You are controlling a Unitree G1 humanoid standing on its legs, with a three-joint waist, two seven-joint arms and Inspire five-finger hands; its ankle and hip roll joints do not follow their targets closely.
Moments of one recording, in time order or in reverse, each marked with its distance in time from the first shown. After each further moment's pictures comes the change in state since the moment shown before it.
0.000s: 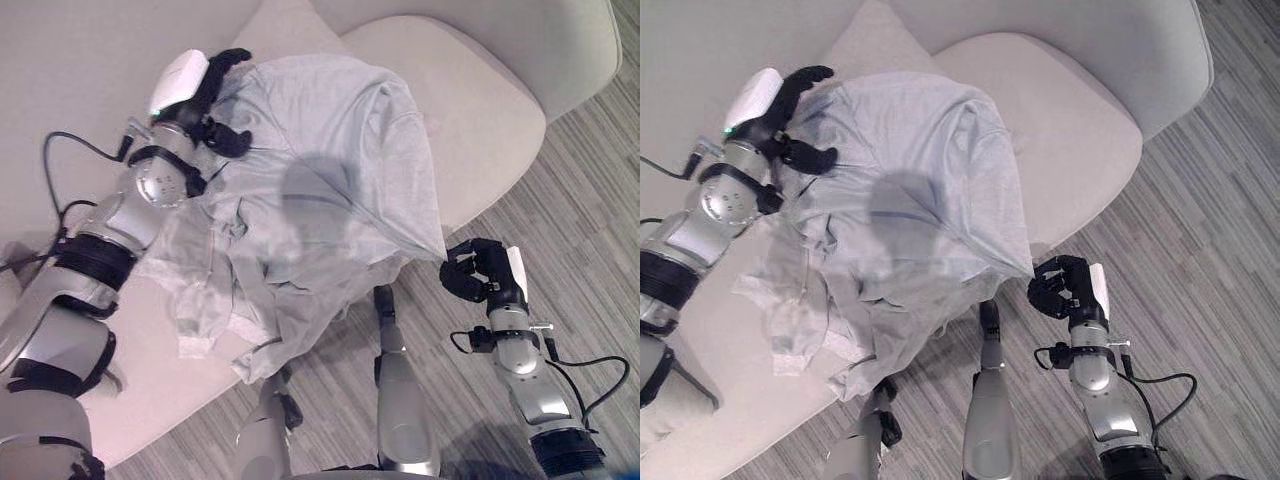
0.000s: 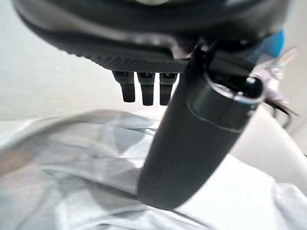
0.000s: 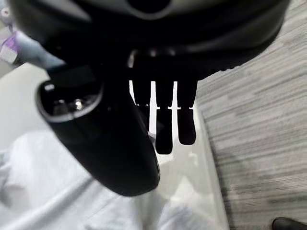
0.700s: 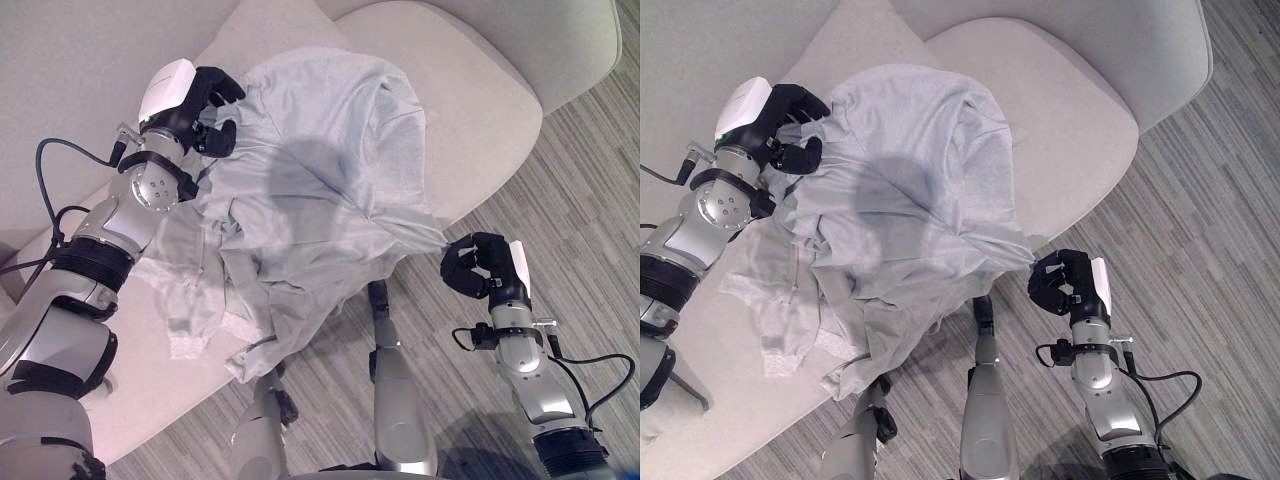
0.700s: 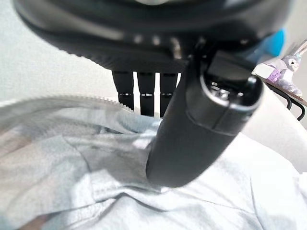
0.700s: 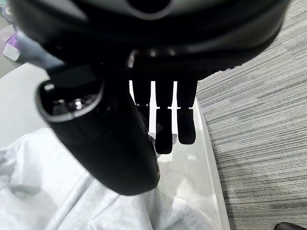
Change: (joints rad) left arm 0.004 -0.025 0.000 0.016 0.042 -0.006 -0.002; right arm -0.014 0.000 0.001 -0.029 -0.001 -0.008 0.001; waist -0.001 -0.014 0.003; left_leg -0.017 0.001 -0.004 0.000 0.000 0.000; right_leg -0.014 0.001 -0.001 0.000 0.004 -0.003
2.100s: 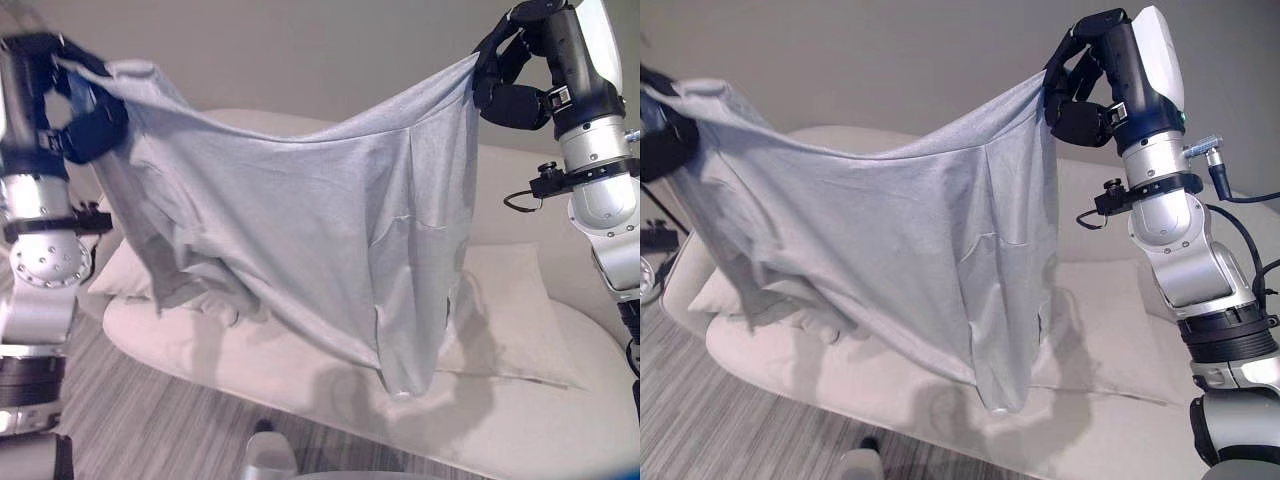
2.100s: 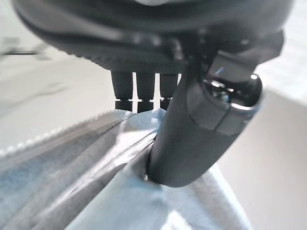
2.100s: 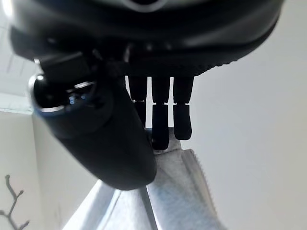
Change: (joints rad) left arm 0.516 0.144 0.685 -0.644 -0.099 -0.028 0.183; right arm -0.685 -0.485 0.126 -0.053 0.033 0.003 0.064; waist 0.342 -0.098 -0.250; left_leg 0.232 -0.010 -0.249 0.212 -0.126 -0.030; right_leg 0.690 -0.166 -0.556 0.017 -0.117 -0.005
